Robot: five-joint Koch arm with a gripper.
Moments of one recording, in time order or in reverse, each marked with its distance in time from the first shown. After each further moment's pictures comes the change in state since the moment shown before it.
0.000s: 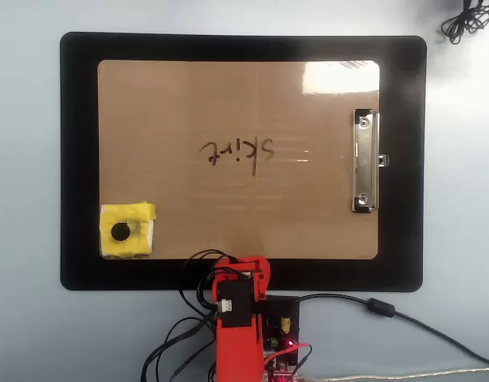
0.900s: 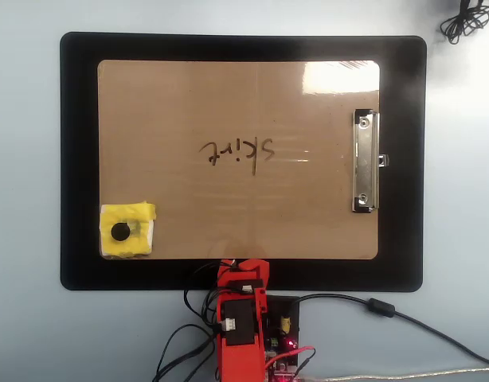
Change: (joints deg) arm -2.5 10.7 15.7 -17.3 -2.9
